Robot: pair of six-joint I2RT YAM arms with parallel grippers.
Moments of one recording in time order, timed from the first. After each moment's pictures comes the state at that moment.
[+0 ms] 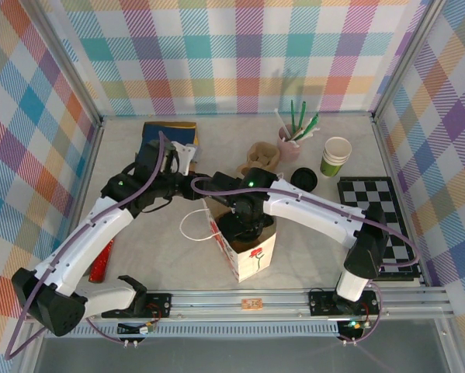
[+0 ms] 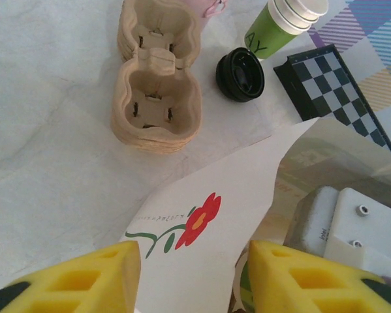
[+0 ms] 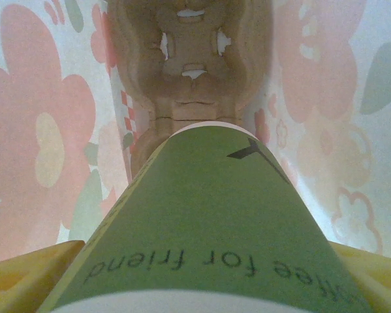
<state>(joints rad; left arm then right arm) -0.53 1.18 1.21 -0.74 0.30 -0.31 1.09 1.72 1.67 -1.41 0.04 0.62</state>
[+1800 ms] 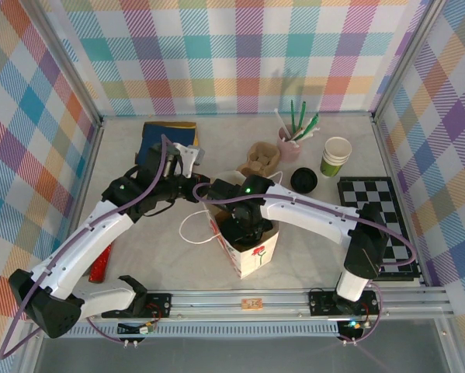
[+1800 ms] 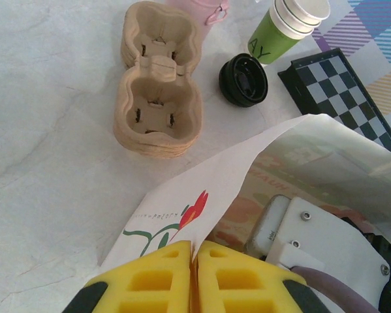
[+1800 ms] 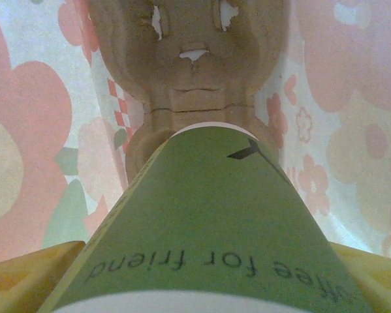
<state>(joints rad) -0.60 1.15 1.21 -0.73 0.20 -0.33 1.09 1.72 1.56 -1.32 0.04 0.63</state>
